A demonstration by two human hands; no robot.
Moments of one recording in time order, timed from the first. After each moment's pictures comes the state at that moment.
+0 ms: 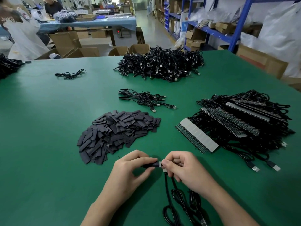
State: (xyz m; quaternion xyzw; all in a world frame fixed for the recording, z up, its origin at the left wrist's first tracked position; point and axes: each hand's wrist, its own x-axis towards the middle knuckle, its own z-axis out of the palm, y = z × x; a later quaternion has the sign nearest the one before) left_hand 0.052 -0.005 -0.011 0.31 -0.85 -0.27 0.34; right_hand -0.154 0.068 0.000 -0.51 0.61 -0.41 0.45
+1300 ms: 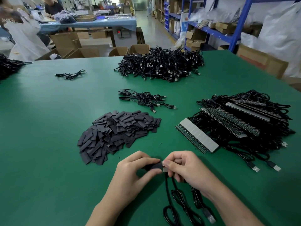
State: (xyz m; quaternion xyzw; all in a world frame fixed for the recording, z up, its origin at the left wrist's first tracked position) left_hand 0.046 0.000 -0.013 0.31 -0.84 -0.28 0.35; right_hand -0.160 0.066 -0.003 -0.48 0.58 -0.42 0.51
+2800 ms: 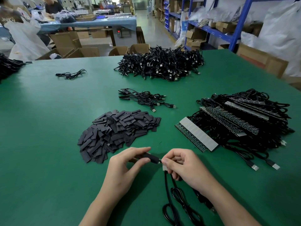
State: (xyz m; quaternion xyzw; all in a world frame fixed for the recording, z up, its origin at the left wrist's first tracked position) left_hand 0.054 -0.008 -0.010 0.35 -0.78 -0.34 0.38; right_hand -0.155 0.066 -0.005 -0.48 0.61 -0.44 0.46
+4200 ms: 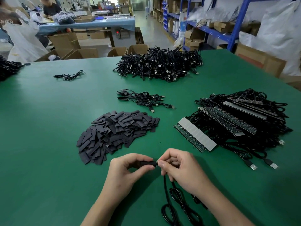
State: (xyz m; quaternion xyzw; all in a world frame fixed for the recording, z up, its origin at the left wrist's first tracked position) left_hand 0.052 -0.003 -0.013 0.34 -0.75 -0.43 0.38; right_hand -0.146 0.070 -0.003 -0.54 0.60 -0.44 0.39
